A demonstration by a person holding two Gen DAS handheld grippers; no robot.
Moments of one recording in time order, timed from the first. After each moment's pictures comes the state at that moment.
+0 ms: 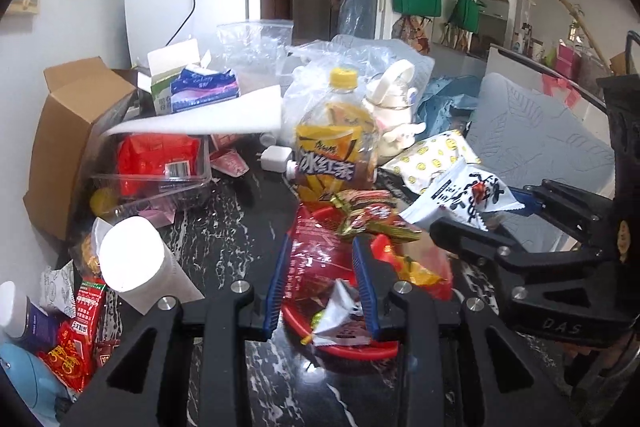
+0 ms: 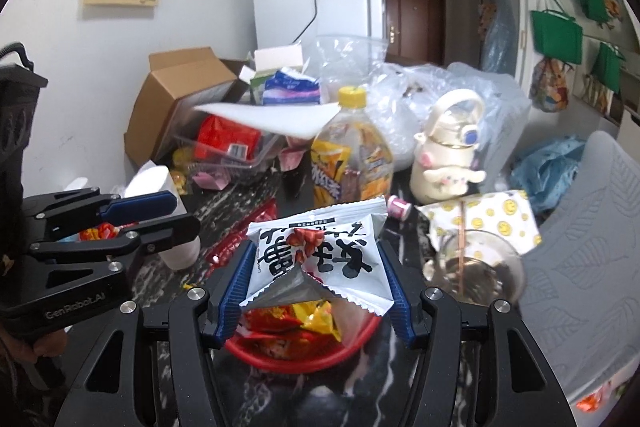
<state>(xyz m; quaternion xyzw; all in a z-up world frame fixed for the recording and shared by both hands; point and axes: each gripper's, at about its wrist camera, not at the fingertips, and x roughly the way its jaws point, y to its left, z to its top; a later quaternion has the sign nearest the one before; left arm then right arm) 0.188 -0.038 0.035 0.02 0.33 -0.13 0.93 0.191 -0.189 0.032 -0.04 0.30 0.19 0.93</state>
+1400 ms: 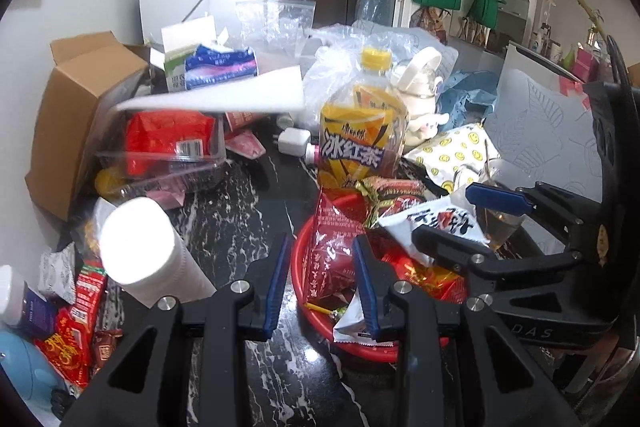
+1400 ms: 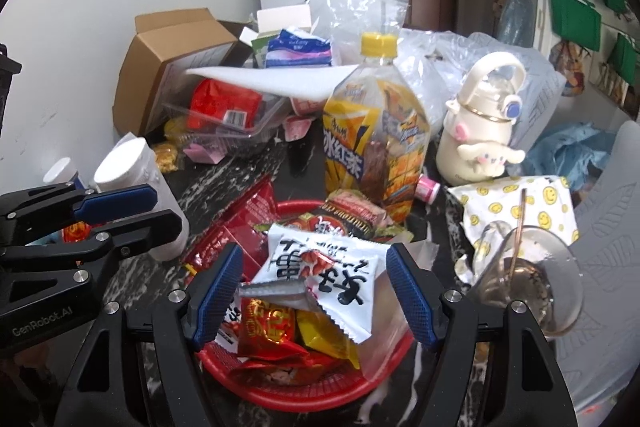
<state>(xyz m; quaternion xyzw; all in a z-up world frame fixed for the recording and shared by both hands) 0.198 -0.028 0.027 0.01 0.35 -0.11 0.93 0.224 -0.174 0.009 -0.05 0.33 0.19 0.92</state>
